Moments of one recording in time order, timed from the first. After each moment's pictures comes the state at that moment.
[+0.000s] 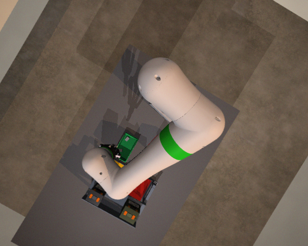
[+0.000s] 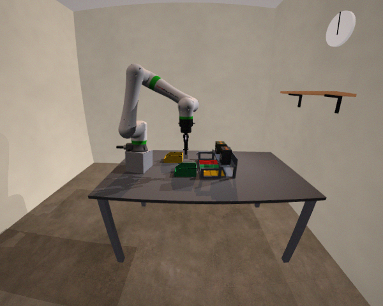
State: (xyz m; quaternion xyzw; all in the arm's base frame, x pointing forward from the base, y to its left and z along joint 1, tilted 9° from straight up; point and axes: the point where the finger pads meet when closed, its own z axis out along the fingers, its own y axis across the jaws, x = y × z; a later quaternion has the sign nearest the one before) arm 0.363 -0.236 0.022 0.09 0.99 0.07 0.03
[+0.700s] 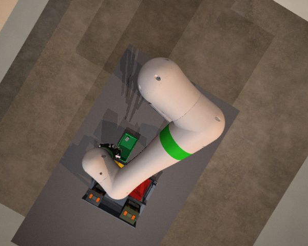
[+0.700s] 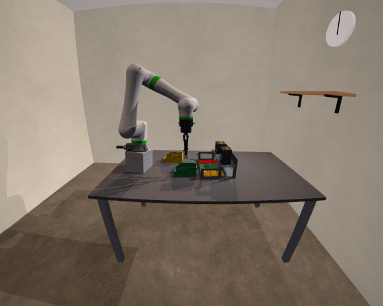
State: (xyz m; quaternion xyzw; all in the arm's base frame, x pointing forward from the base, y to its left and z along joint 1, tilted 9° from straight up) arm 0.363 -0.236 0.022 0.09 0.99 0.07 0.03
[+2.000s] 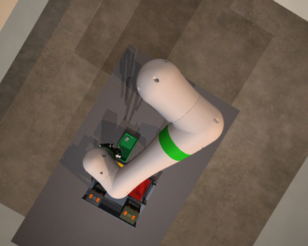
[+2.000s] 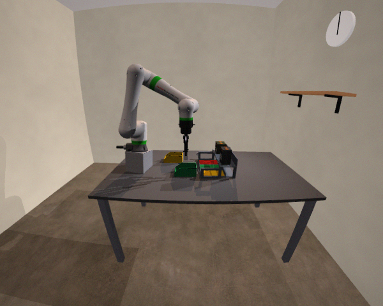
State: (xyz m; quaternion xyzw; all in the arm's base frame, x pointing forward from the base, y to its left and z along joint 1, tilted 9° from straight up) arm 0.363 -0.234 0.014 0.09 0.99 0.07 0.02
